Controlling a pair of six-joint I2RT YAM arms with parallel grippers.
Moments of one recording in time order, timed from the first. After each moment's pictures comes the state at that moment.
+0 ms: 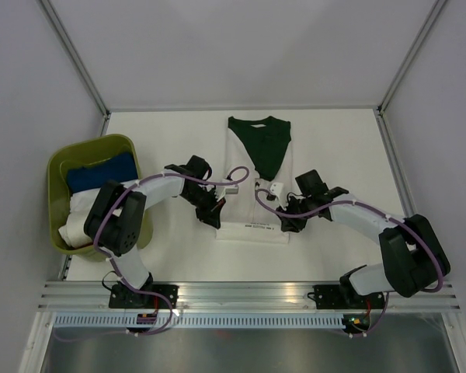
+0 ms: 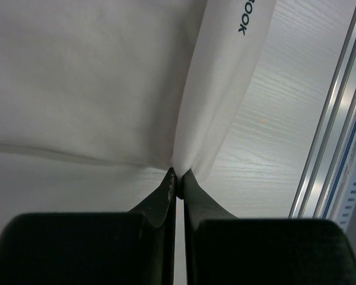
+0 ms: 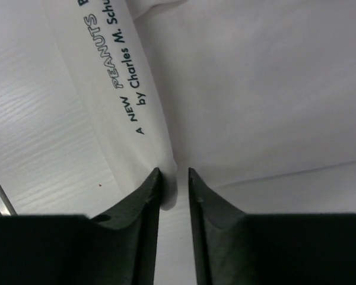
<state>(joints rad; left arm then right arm) -0.46 1.75 1.04 -0.70 0.73 0.66 0.46 1.41 0.72 -0.45 -0.51 -0.57</state>
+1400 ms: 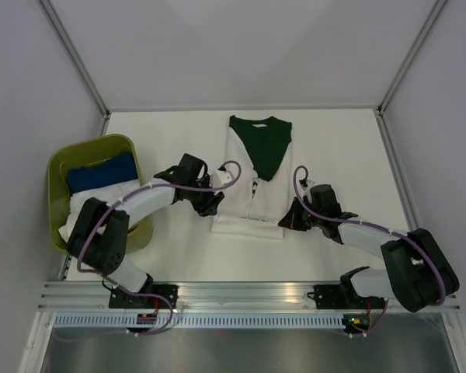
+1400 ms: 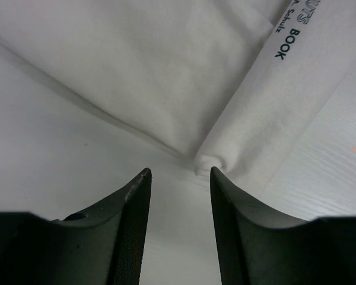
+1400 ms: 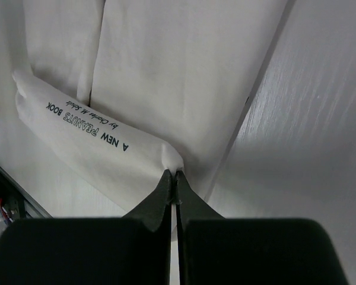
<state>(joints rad) -0.47 1.61 0.96 -0.45 0.43 0.51 0.38 1.29 0.40 0.12 -0.38 0.56</state>
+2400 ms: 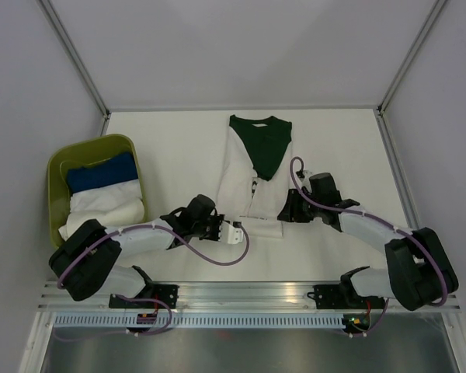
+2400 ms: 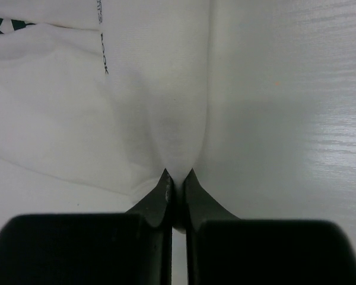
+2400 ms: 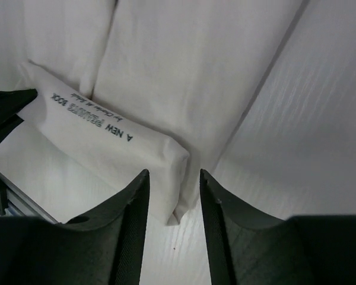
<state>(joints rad) -0.77 1.37 0.49 0.03 0.21 0.98 0.36 1.36 0.54 -0.07 -0.39 0.47</state>
